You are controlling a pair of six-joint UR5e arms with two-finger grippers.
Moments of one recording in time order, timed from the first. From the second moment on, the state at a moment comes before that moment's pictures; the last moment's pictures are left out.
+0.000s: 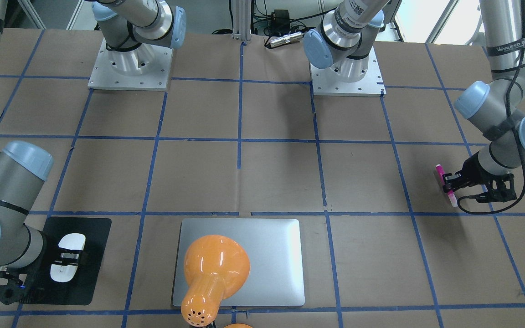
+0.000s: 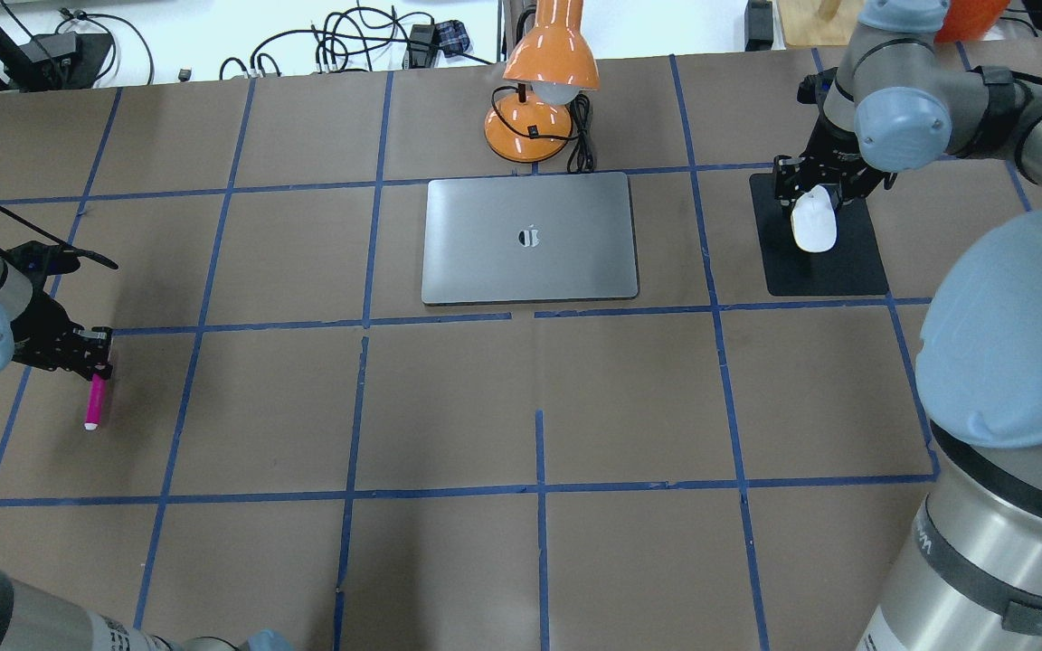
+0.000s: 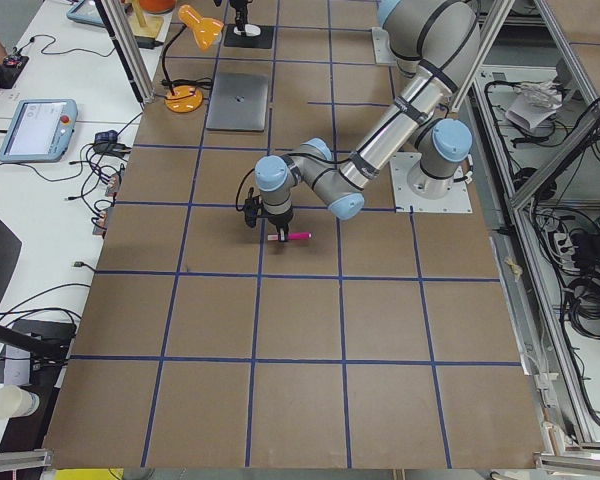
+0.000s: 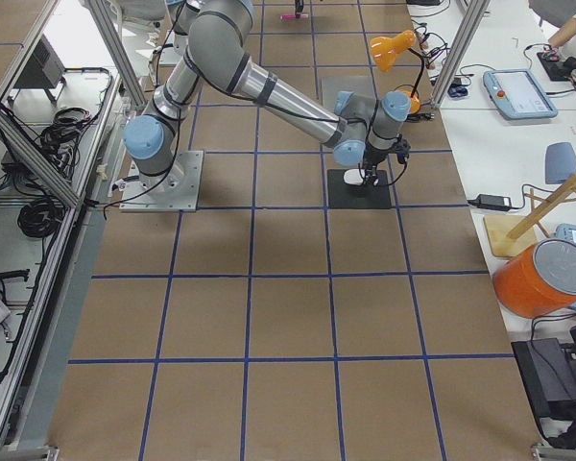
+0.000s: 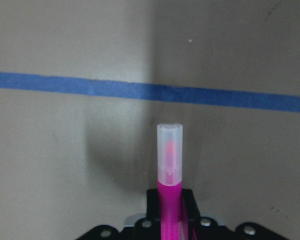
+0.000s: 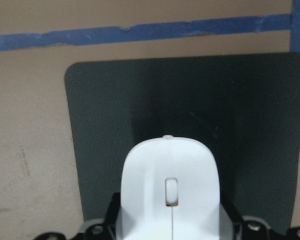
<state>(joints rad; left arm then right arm) -0.93 -1.93 -1.95 -0.88 1.64 0.56 1.36 -0.92 1.44 -2.01 -1.61 -0.14</state>
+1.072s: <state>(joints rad) -1.18 -1.87 -1.76 -1.09 1.64 0.03 1.36 -0.95 1.40 -1.95 -1.63 -0.14</state>
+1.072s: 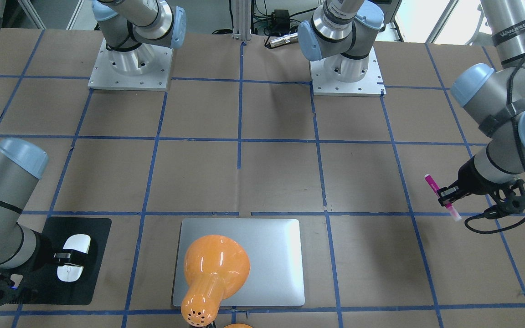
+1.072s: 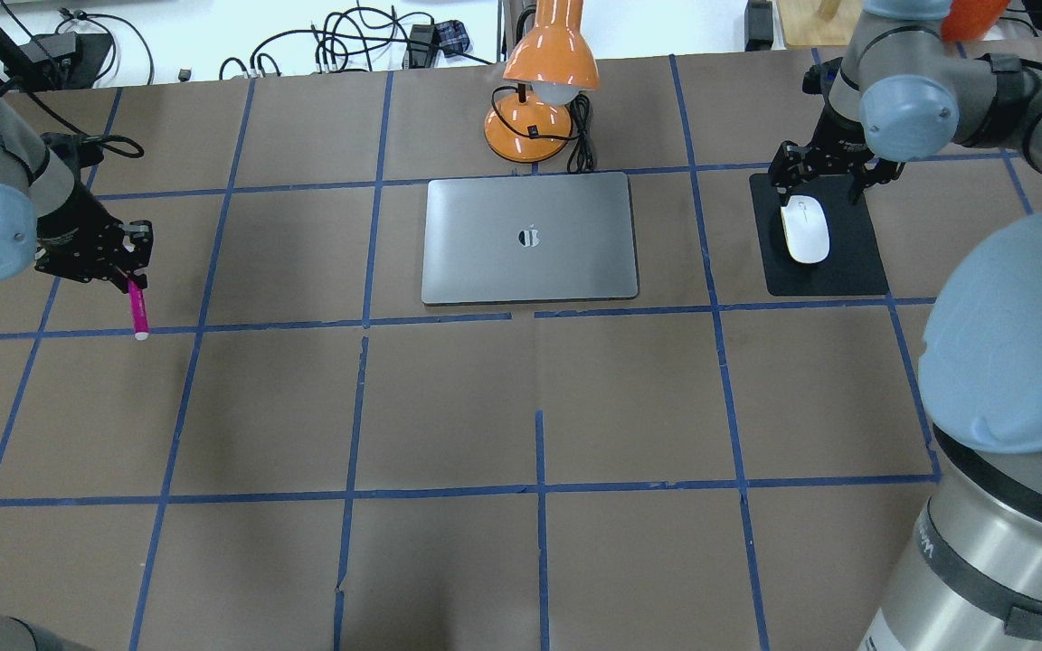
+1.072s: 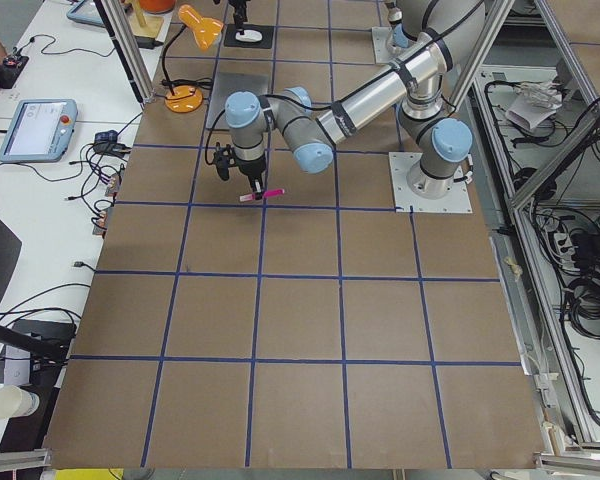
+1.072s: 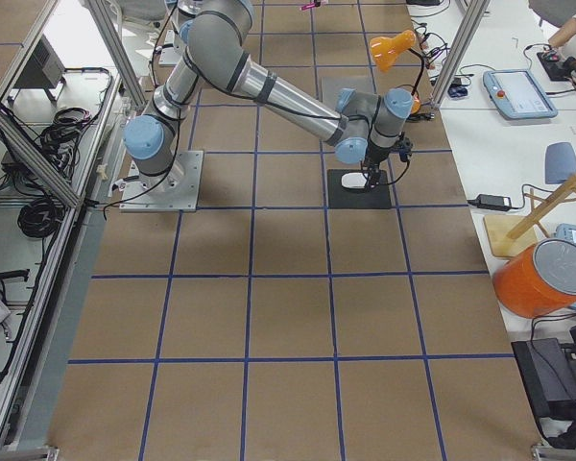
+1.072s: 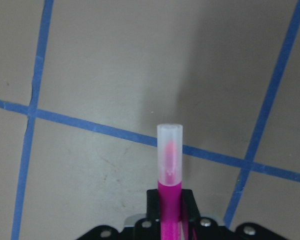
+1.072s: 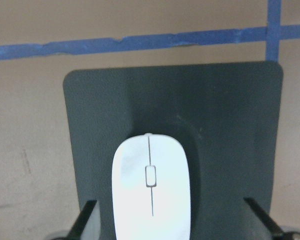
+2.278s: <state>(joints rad) -1.69 -1.92 -1.78 -1.09 1.56 -0.96 1.63 -1.40 1.36 -1.41 -1.62 0.03</state>
